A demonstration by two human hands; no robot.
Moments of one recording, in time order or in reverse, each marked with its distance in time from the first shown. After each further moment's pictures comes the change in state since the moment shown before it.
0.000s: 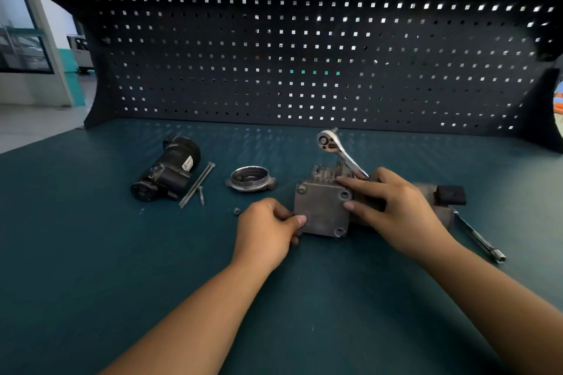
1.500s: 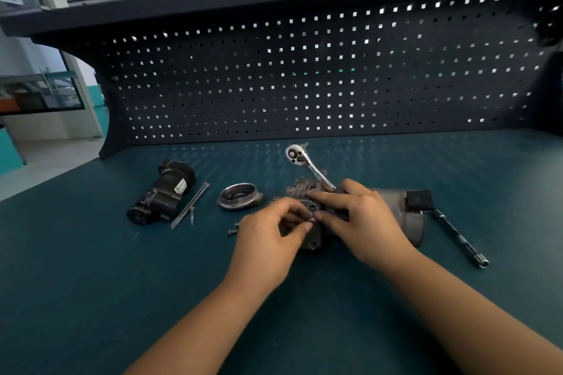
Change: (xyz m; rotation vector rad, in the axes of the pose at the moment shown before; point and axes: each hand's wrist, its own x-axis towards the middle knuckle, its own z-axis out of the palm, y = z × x) left_hand -0.030 0.042 0.018 0.100 0.077 0.476; right_hand 0.001 0.011 0.007 0.101 0.041 -0.065
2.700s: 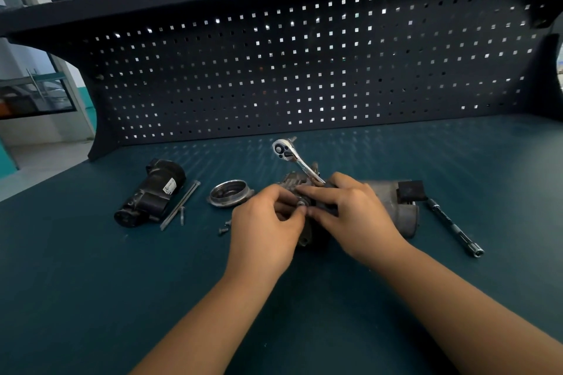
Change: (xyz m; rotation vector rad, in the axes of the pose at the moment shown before) left_hand 0.009 0.014 0.012 0.062 0.084 -0.144; right_hand -0.001 0.002 0.002 0.019 0.025 -0.021
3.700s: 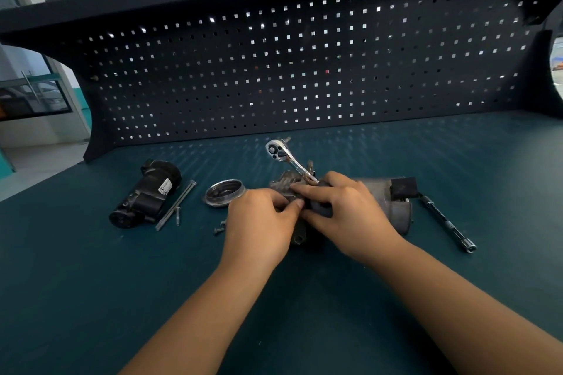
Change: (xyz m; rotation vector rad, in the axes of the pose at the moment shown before) left_hand 0.007 0.008 -0.001 0.187 -0.043 -0.065; right_hand -0.001 0.001 0.000 0.020 0.025 -0.041
